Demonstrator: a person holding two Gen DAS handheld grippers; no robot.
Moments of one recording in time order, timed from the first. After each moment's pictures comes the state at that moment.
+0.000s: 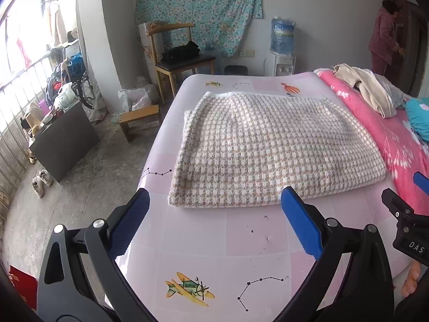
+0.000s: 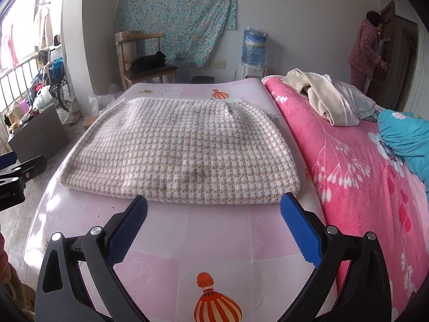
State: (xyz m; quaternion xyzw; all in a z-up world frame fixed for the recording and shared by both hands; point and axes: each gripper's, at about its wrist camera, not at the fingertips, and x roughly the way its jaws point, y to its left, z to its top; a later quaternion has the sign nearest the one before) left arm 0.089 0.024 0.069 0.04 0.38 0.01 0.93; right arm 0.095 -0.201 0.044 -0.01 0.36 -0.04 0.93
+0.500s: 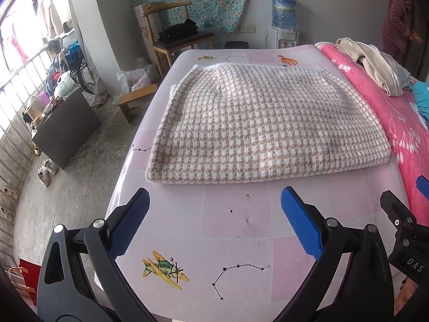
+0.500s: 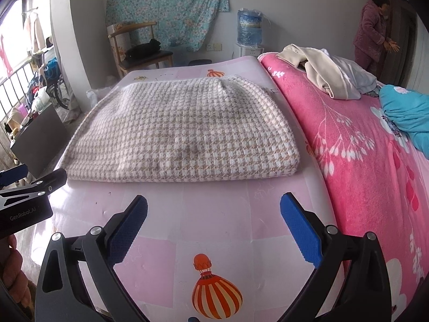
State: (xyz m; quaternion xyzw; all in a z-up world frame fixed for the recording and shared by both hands) left arm 0.093 -0.016 0.044 0.05 0.44 0.03 0.90; right arm 0.091 -0.218 0.027 0.02 0.40 -0.04 0.91
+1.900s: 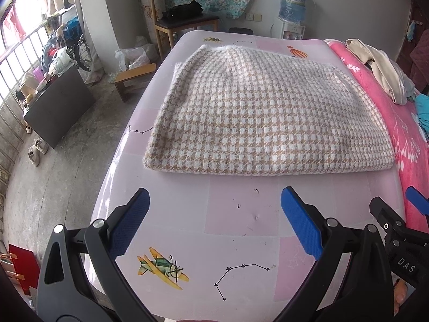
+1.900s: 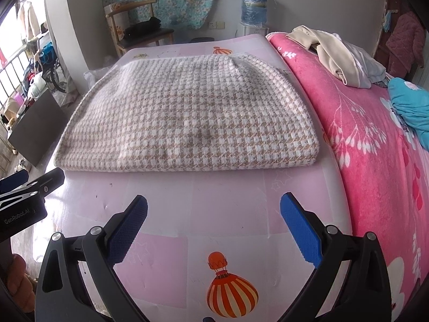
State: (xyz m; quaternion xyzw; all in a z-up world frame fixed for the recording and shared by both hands) left arm 0.110 0.010 0.030 0.00 0.47 0.02 0.88; right arm 0.121 -0.199 0.015 0.02 0.46 -0.03 0.89
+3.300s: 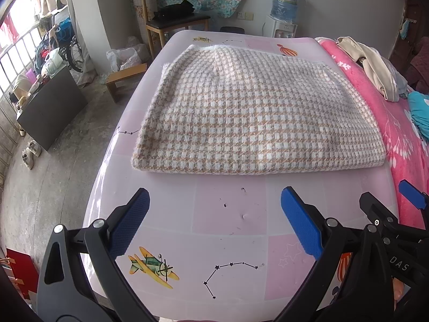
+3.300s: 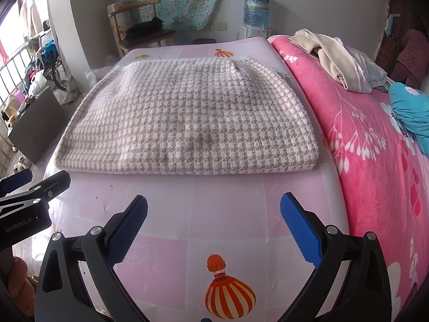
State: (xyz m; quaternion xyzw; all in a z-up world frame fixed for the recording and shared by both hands) left arm 0.108 0.004 0.033 0.00 0.47 0.00 0.88; right arm 0.123 -0.200 0.019 0.01 0.46 -0.03 0.89
